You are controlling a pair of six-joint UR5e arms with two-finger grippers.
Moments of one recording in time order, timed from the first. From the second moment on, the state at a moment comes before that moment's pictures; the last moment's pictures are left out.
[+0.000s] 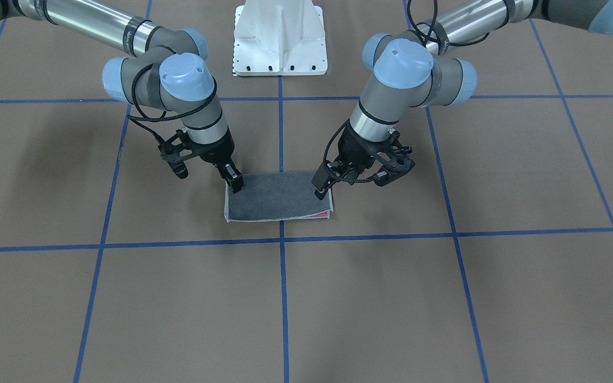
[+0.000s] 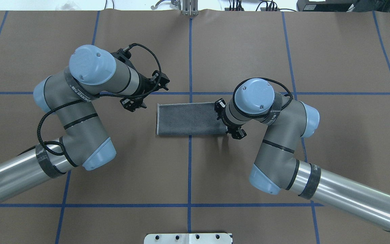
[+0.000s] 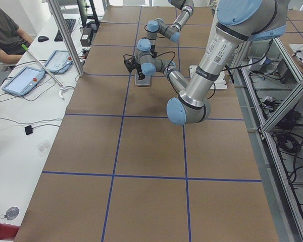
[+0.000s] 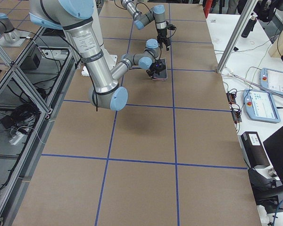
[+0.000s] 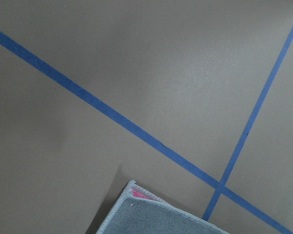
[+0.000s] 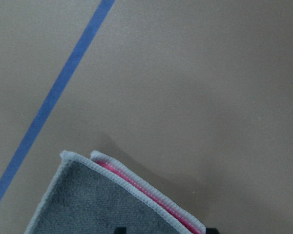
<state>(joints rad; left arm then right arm) -0.65 -2.20 -1.58 -2.00 -1.89 -1.81 0.53 -1.00 1.58 -1.31 1.83 2.22</state>
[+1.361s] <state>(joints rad) -0.65 -2.20 -1.58 -2.00 -1.89 -1.82 0.52 -1.02 1.67 -1.31 1.84 2.21</state>
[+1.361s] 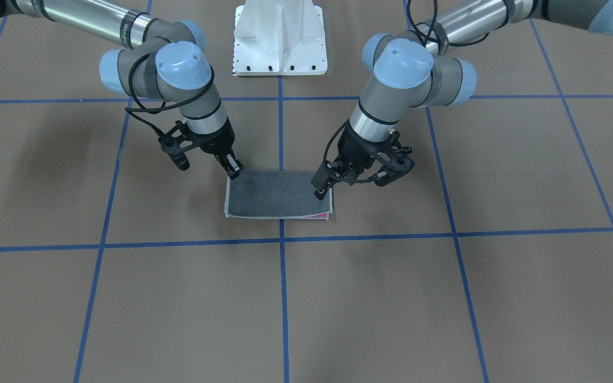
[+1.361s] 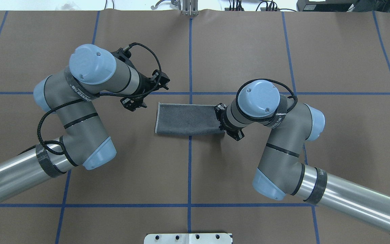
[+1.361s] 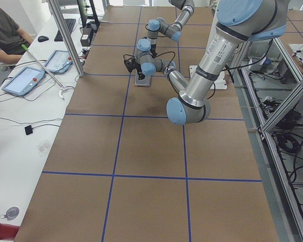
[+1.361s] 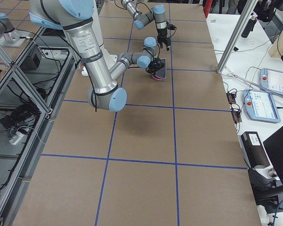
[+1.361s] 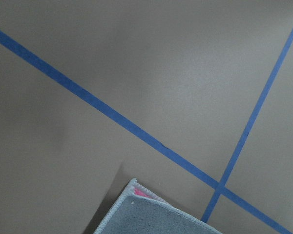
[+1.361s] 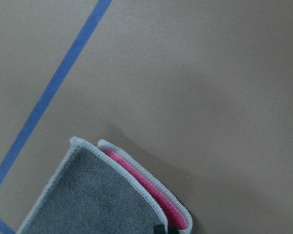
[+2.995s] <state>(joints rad) -0.70 -2.18 -1.61 -2.00 -1.95 -1.82 0.30 -1.07 1.87 -1.32 1.84 2.43</state>
